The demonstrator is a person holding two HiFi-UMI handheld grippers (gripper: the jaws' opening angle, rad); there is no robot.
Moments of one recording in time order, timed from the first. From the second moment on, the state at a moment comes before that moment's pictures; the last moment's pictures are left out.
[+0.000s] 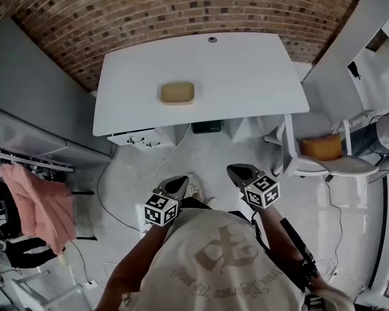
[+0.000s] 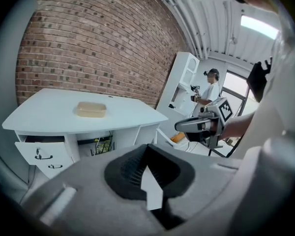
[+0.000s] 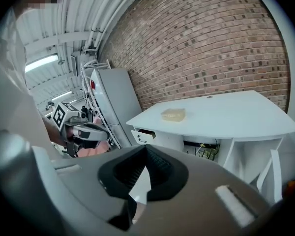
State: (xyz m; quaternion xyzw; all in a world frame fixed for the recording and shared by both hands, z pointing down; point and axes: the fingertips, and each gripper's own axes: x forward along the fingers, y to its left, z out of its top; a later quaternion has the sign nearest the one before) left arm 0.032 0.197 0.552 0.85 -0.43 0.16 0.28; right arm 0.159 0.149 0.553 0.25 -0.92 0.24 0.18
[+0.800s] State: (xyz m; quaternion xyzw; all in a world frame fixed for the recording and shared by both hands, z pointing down) left arm -0.008 0.172 0.551 0.86 -0.41 0.17 0.27; right arm 0.119 0.124 0.549 0.28 -0.91 0.26 0.16
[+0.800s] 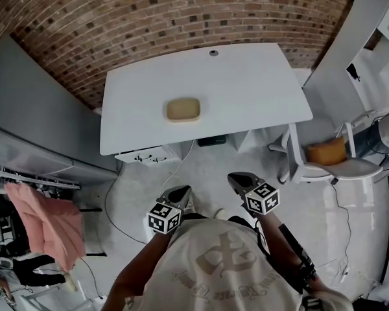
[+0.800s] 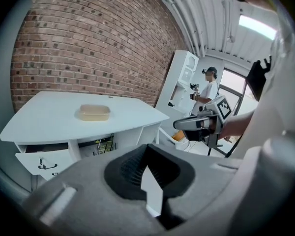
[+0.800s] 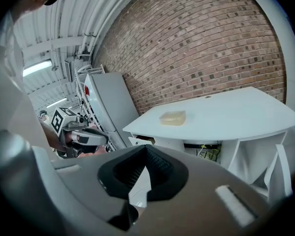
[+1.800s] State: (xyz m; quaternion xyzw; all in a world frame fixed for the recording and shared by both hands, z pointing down) left arm -0.123 0.044 0.546 0.90 -0.31 0.17 0.25; right arm 0.034 0.011 0.530 0.40 -0.87 0.25 0.15
